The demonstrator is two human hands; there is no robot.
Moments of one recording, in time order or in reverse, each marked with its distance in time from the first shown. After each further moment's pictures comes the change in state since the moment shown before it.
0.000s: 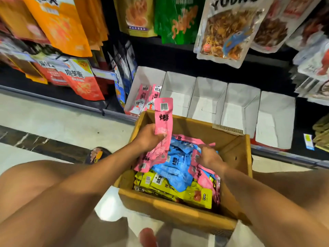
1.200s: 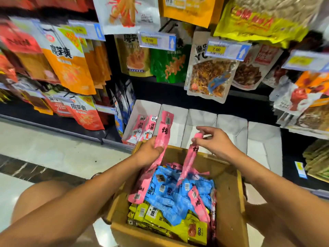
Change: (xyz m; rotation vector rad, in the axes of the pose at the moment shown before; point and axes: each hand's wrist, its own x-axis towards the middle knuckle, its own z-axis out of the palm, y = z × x) left_hand 0.004 0.074 -0.017 -0.066 -0.009 0.018; right_hand -0.071 -0.063 -0.197 0.587 0.323 -0.341
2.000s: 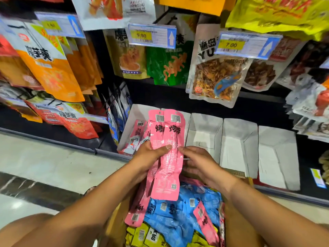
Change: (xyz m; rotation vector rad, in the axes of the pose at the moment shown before) left_hand 0.059 0.000 -0.002 -0.603 0.004 -0.093; right_hand 0.032 -0.004 0.071 0.665 -0.217 0.375
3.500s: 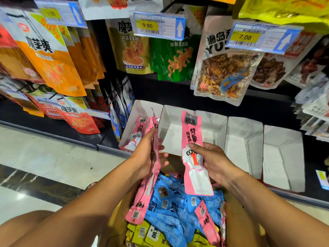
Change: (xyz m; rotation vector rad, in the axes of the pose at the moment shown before) left_hand -0.006 0.022 0.002 -0.253 0.160 -0.294; right_hand 0.002 -0.008 -0.012 0.270 0.095 0.018
